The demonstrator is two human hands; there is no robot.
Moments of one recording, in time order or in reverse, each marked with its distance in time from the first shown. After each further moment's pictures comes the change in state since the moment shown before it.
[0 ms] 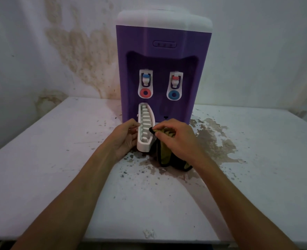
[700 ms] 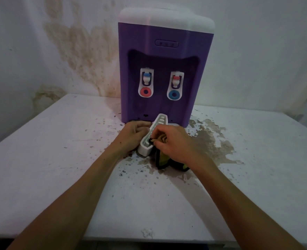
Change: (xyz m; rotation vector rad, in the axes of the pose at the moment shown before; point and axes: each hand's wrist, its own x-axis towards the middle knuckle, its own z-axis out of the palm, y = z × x) left_hand -0.001 -0.009 0.009 0.742 -0.060 0.340; right_hand 0.004 0.003 0.007 -0.309 -0.194 -0.005
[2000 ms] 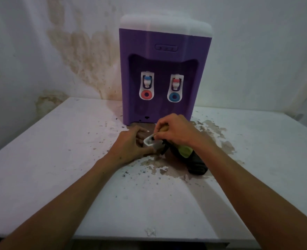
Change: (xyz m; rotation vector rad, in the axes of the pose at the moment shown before) left_hand -0.021 -0.009 -0.008 0.495 0.070 0.180; right_hand 0.036 0.004 -0.027 0.008 -0.136 0.057
